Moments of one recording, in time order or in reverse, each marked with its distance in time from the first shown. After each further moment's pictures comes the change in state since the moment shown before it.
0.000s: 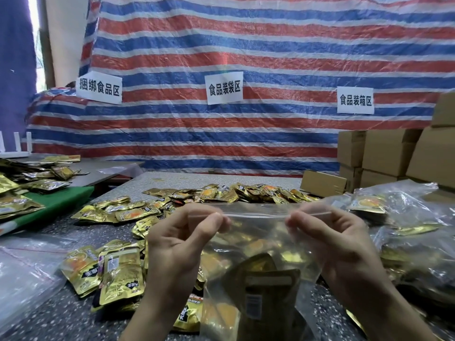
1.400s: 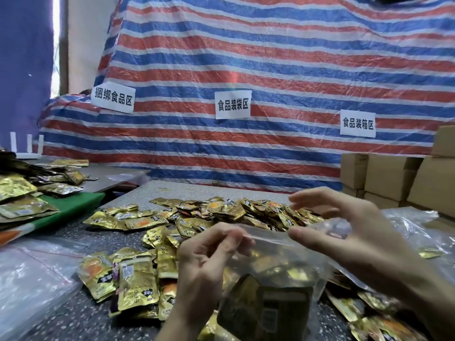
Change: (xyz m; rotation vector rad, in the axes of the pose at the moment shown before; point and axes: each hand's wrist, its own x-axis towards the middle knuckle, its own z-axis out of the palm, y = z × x) left_hand -0.005 0.010 0.001 0.011 -0.057 -0.010; right_hand 0.009 -0.075 0.018 -1.002 -0.190 -0.166
